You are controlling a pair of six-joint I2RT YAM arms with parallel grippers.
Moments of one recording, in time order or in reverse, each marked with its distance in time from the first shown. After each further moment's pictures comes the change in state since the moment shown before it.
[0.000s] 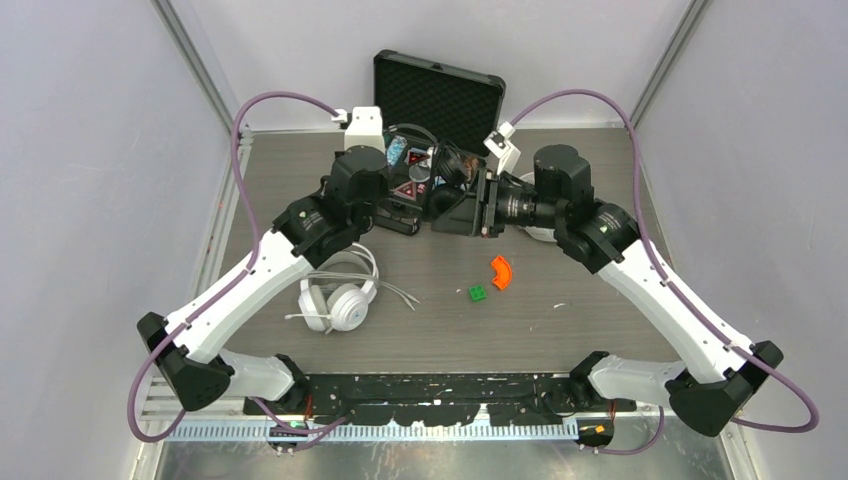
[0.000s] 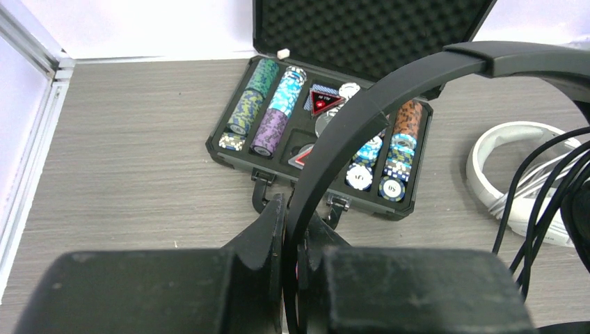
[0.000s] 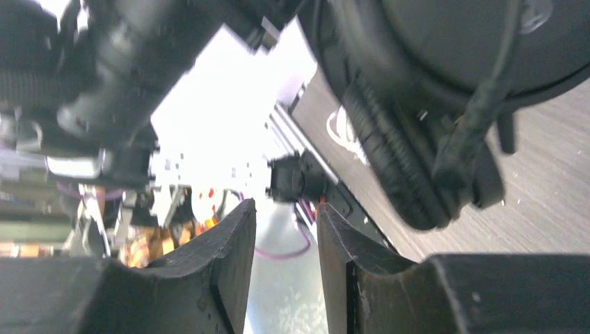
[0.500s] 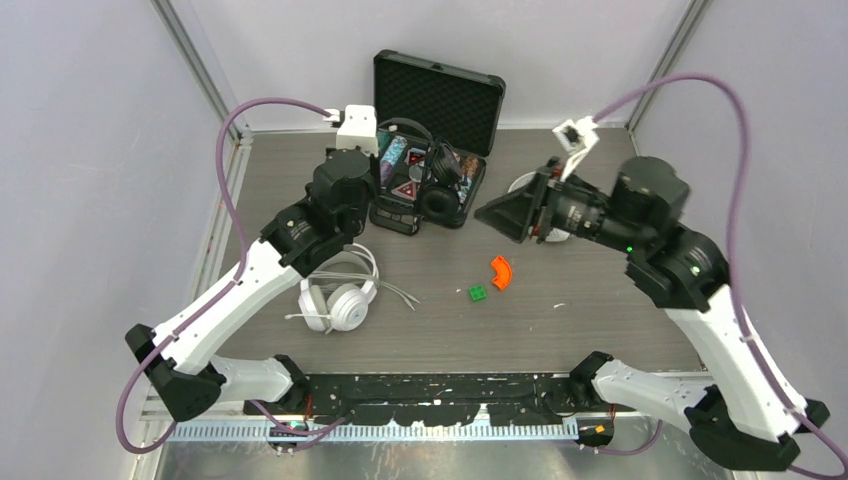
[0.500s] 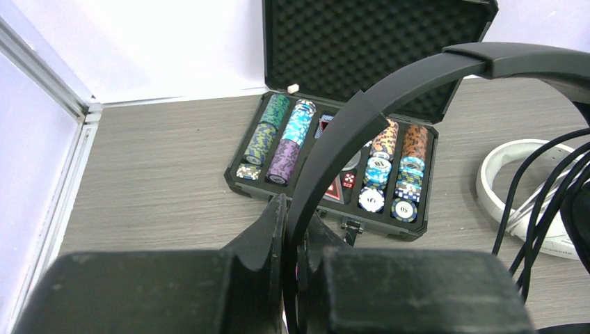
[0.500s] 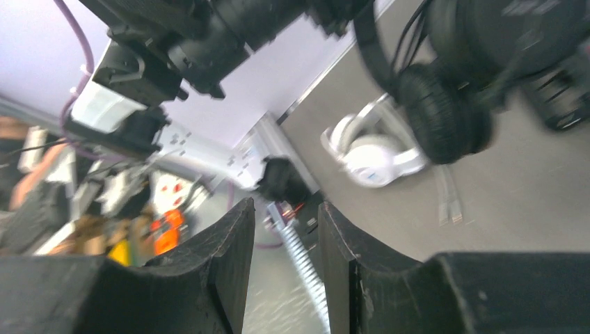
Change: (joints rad) left arm 0.000 -0.064 -0.060 0.138 -0.012 0.158; right arm 0.001 -0.161 0.162 -0.186 0.080 -0.244
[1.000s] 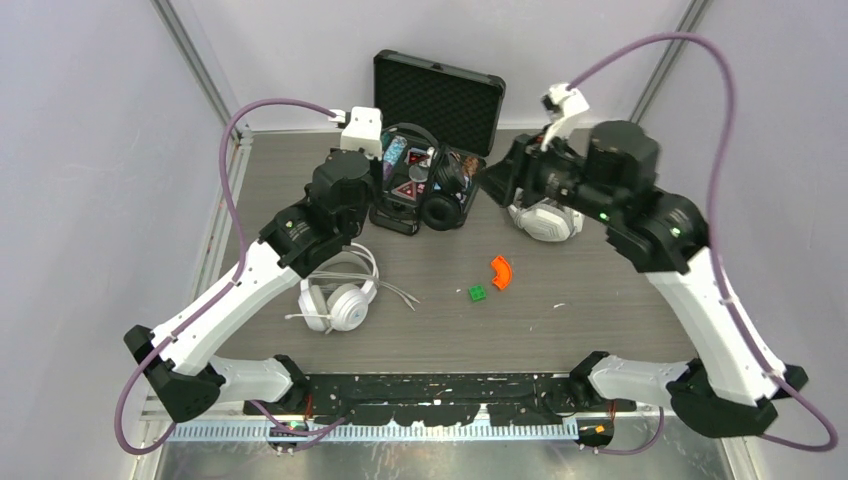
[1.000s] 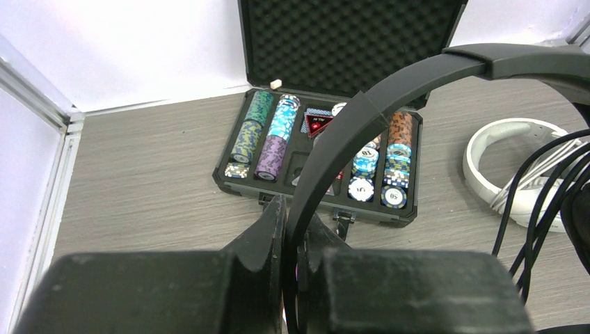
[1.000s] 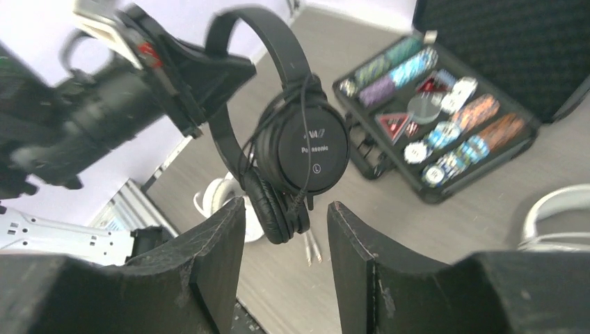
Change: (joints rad) left arm 0.000 -0.014 0.000 -0.019 0.074 0.023; right arm 0.000 0.117 0.234 -0.125 0.342 -0.248
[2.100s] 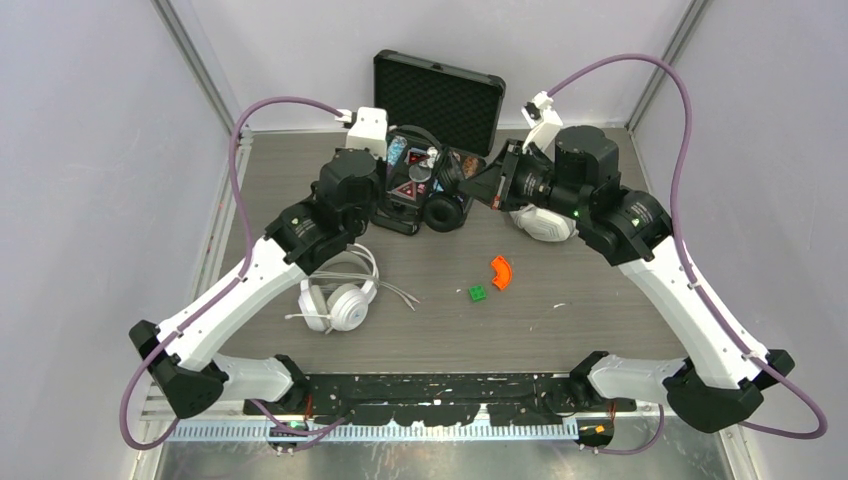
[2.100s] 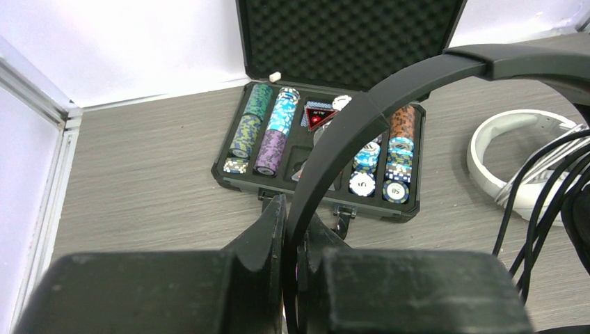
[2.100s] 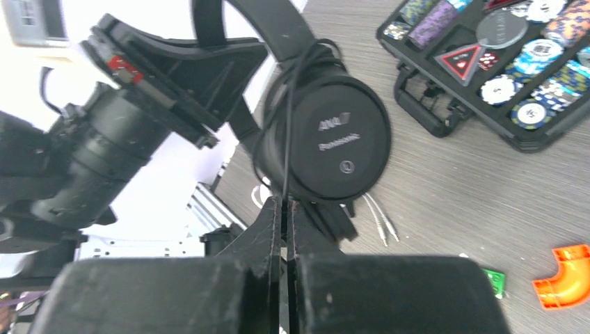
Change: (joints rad) left arm 0.000 0.020 0.004 -0.008 0.004 -0.003; right arm 0.000 0.064 -0.154 0.078 -0.051 0.332
